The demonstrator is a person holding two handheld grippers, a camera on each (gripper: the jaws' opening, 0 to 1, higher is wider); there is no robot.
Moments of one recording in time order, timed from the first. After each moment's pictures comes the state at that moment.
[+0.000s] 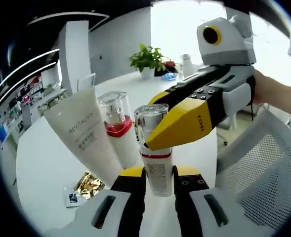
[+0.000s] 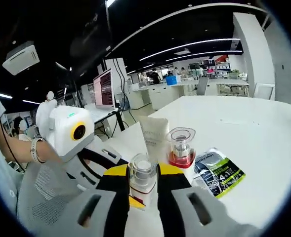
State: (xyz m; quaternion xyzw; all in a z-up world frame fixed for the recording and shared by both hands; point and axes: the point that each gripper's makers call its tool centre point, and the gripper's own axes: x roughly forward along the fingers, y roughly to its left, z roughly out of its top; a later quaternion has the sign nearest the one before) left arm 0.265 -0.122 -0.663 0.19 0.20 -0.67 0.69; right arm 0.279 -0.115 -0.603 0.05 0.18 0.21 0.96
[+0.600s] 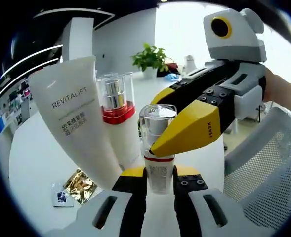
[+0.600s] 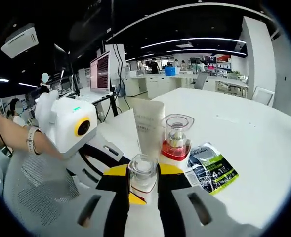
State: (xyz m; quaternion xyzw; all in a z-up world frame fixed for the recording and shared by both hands) left arm 0.271 -0.135 -0.691 0.16 0.20 -0.67 0.70; right arm 0.287 -0.128 -0.633 0.00 0.22 0.20 0.95
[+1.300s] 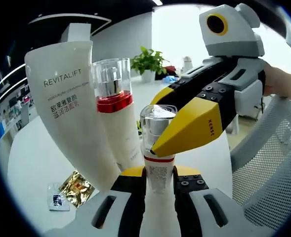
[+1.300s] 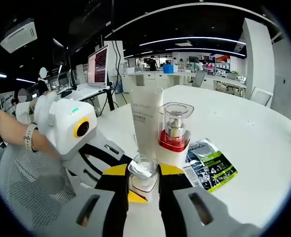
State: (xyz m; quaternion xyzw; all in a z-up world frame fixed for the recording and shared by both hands) left arm 0.272 -0.140 -0.701 0.16 0.17 -0.67 0.70; right arm 0.283 -0.126 -0.649 -0.02 0.24 0.19 0.95
